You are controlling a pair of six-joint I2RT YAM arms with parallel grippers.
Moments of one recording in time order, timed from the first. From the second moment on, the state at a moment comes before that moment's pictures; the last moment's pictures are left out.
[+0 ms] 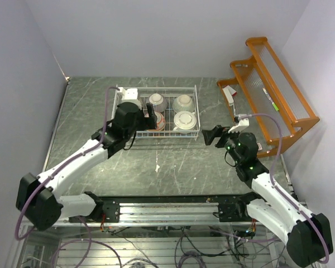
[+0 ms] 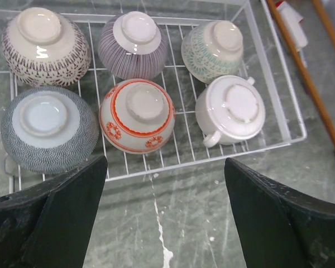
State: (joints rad) left arm -0.62 1.17 0.96 -0.18 -0.26 -0.47; right arm 0.36 0.85 0.42 0.27 0.00 0.35
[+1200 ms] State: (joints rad) left arm -0.66 1.46 0.94 0.02 -0.54 -0.37; right arm 0.41 1.51 0.84 0.30 0.05 0.28
